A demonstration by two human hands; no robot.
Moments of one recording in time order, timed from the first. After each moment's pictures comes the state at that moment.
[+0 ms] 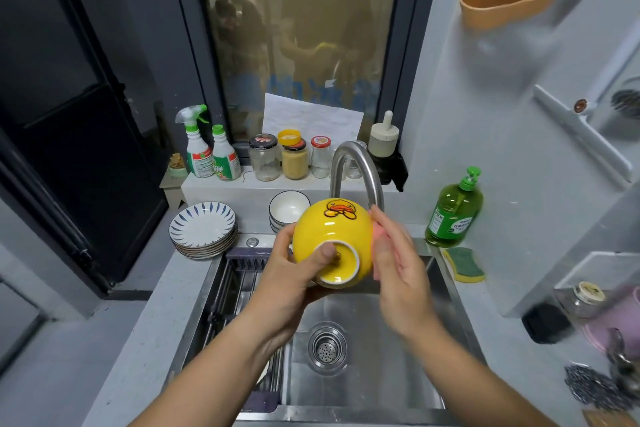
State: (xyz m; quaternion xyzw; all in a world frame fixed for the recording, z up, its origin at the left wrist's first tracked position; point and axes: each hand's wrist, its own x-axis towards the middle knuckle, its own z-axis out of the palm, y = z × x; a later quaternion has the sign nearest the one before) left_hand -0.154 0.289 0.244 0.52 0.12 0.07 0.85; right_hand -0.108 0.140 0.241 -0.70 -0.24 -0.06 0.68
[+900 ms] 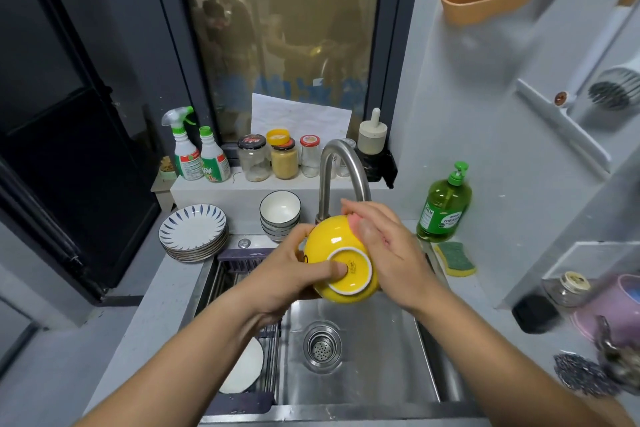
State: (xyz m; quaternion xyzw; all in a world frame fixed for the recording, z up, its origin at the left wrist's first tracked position) left_hand -0.135 0.298 0.246 0.63 0.08 -0.07 0.77; right_hand -0.073 0.118 0.262 -0.77 -0.32 -0.01 0.55
